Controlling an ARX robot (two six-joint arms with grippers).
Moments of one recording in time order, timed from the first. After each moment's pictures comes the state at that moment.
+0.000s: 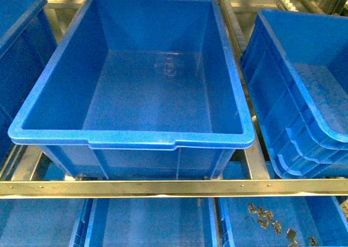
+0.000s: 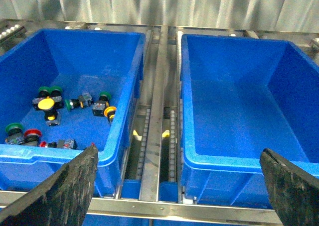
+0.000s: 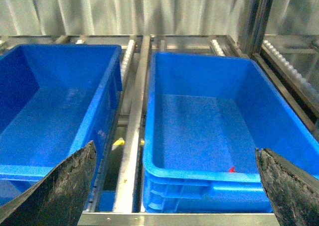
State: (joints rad) left arm 0.00 0.01 0.02 0.00 0.00 0.00; right arm 0.00 0.00 0.03 0.00 0.00 0.00
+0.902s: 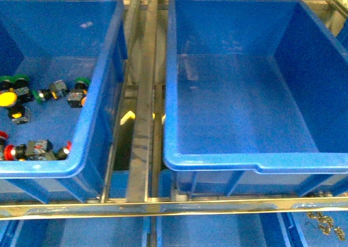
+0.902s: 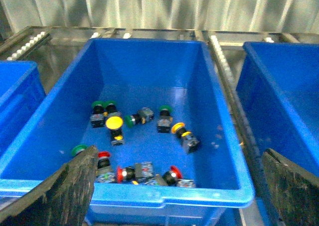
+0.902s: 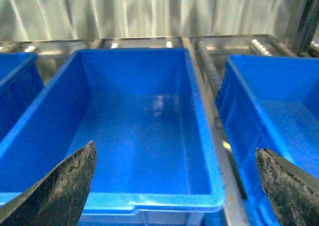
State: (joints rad) left arm 0.00 0.01 0.02 0.00 0.00 0.00; right arm 0.00 0.00 0.03 0.00 0.00 0.00
